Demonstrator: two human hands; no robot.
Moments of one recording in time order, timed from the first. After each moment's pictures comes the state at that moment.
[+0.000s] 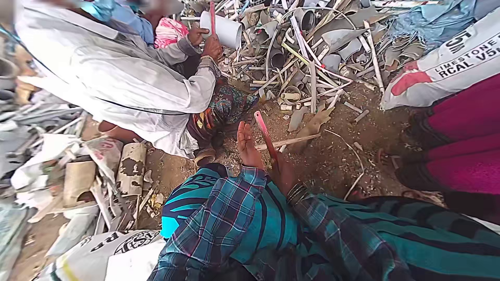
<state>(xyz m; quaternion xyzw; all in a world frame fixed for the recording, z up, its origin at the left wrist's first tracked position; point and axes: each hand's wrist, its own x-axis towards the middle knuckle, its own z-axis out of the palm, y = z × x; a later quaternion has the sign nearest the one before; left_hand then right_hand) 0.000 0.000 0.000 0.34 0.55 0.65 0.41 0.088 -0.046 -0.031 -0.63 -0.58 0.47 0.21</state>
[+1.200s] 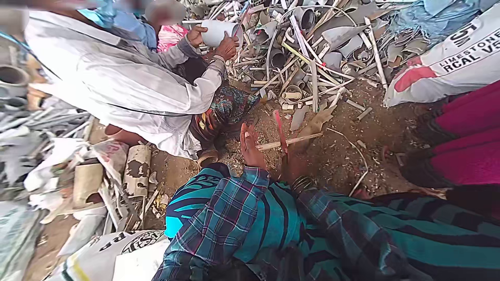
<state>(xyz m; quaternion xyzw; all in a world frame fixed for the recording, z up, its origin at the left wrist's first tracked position) -0.008 0.009 -0.032 0.35 0.55 0.64 0.41 0.101 -0.033 -0.043 -0.68 -0.52 0.48 0.18</state>
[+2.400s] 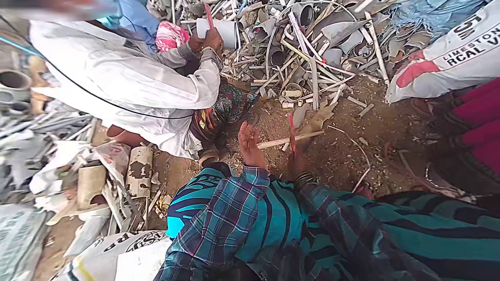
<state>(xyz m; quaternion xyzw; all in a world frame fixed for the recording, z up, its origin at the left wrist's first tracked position) -0.010 0.001 -0.015 0.32 0.55 0.63 0.45 0.108 -0.022 -0.076 -0.72 -0.47 0.47 0.19</state>
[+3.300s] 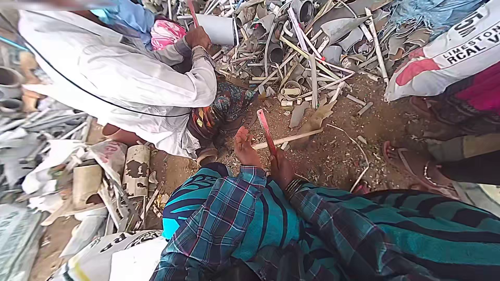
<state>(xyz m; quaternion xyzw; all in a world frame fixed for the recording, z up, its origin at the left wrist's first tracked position) -0.005 0.002 -0.009 0.29 0.60 0.63 0.40 0.079 -0.040 -0.068 -0.62 -0.56 0.47 0.28</state>
